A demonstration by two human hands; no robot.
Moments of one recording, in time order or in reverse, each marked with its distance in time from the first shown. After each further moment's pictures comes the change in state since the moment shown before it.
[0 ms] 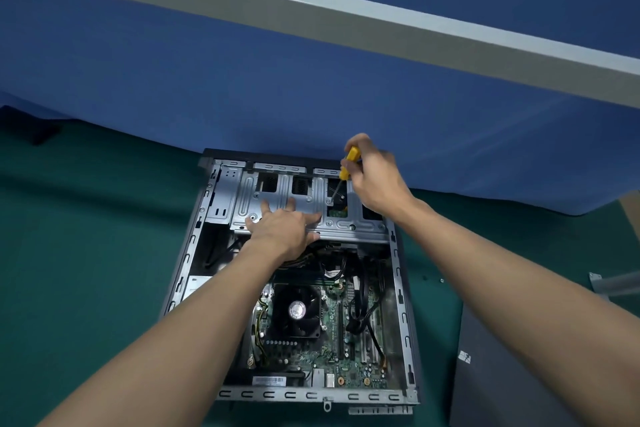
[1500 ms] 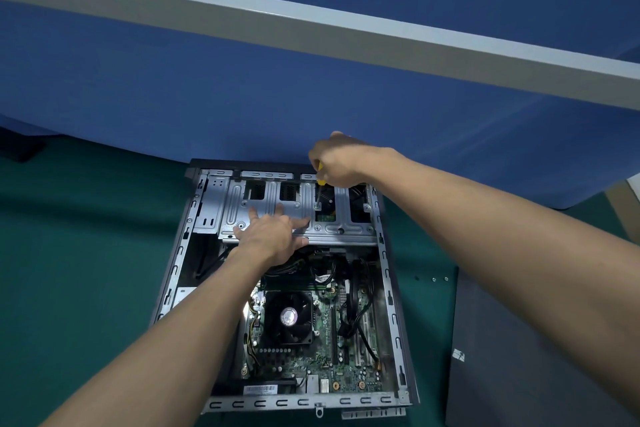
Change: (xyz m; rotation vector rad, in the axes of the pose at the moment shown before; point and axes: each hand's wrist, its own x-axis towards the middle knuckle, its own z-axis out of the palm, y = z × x) left_hand -0.006 0.004 -0.008 -0.061 -0.026 -0.009; right_hand 0.043 -0.047 -0.028 -0.632 -0.578 -0.022
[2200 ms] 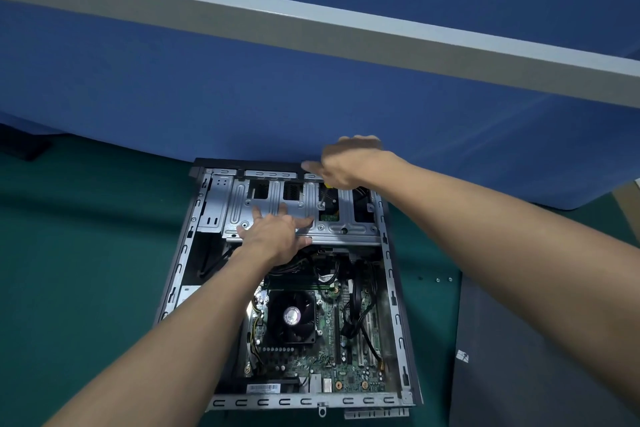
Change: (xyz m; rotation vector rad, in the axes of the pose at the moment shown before) left_hand 0.000 0.000 0.002 0.005 -0.001 -0.009; right_hand 0.002 0.000 0.009 -0.151 0.044 0.133
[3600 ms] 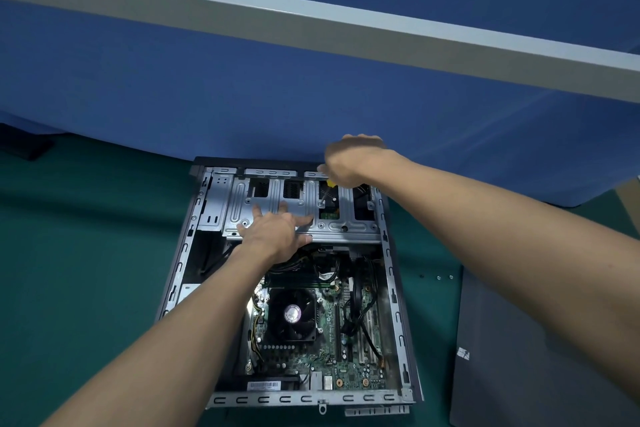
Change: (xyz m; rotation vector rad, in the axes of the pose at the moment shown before) left_hand 0.005 -0.002 0.003 -0.003 0.012 0.003; right_hand 0.002 0.005 0.004 0.024 0.006 -0.001
